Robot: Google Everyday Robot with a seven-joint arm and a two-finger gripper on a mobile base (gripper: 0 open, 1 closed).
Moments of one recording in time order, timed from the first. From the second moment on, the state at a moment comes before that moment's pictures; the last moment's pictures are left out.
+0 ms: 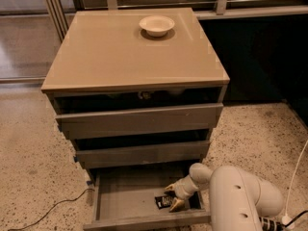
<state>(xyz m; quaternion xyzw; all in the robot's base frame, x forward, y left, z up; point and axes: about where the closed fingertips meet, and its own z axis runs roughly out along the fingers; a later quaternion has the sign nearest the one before) 0.550 -0.090 0.120 -0.74 0.60 0.23 0.21</state>
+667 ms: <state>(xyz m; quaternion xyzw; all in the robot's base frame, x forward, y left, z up) 0.550 -0.091 0.118 -0.74 0.60 0.23 0.20</state>
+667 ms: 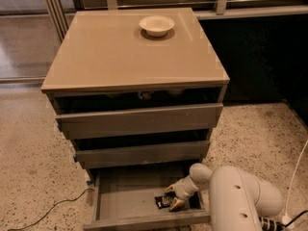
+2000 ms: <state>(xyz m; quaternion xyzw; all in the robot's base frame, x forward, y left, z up) 0.542 -0.098 0.107 -0.75 0.60 0.22 0.18</state>
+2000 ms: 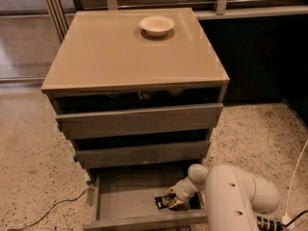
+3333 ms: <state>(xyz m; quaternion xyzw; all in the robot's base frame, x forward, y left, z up) 0.533 -0.093 0.148 -0.75 0.60 0.20 0.20</state>
